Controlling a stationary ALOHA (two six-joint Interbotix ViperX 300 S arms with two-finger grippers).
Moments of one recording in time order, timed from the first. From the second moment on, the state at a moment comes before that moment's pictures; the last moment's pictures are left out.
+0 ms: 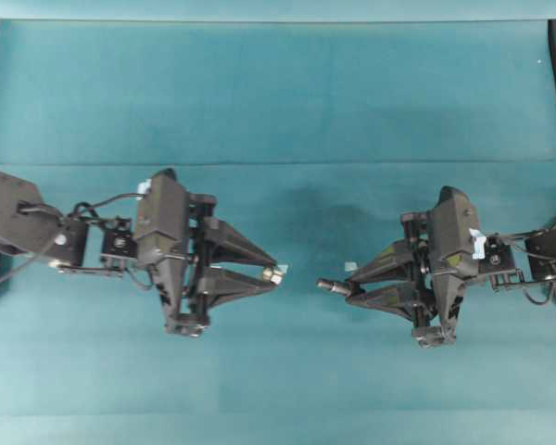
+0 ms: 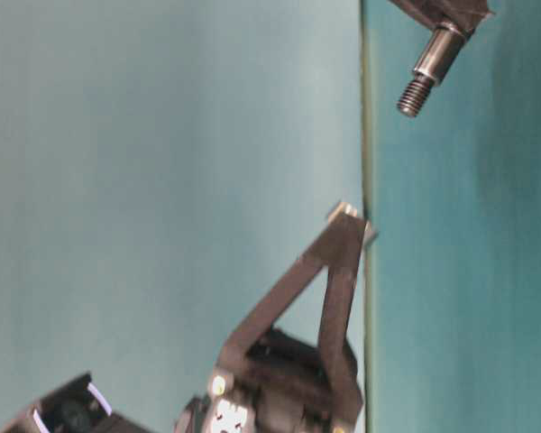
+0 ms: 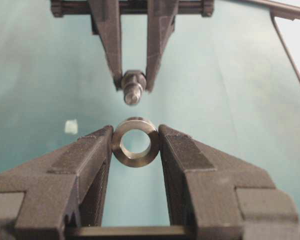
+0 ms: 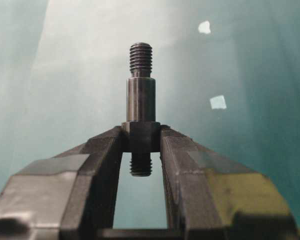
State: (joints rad) left arm -0.08 0.03 0.81 0.02 -0.60 -0.23; right arm 0.14 -0.06 1.14 0.06 -0.71 0.24
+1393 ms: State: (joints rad) left arm -0.09 0.13 0.71 0.02 -0.60 -0.24; right arm 0.14 -0.01 1.09 0.06 -0.78 0.24
